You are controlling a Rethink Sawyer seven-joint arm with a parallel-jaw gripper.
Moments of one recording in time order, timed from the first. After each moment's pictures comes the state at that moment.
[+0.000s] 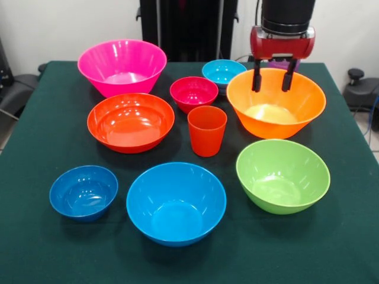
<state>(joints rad) -0.03 -0.70 0.00 1.83 0.02 0.35 1.67</state>
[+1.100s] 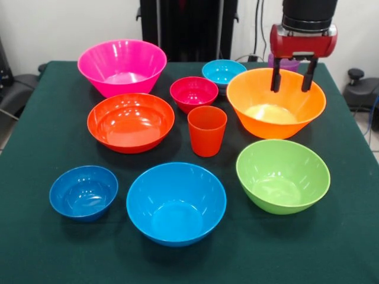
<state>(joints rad) 0.01 -0.70 -0.01 1.80 0.06 0.35 1.72</state>
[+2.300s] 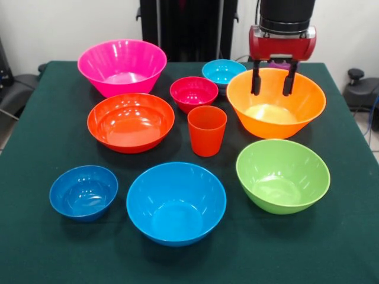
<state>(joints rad) -0.07 -0.71 0.02 1.80 0.06 0.35 1.72</state>
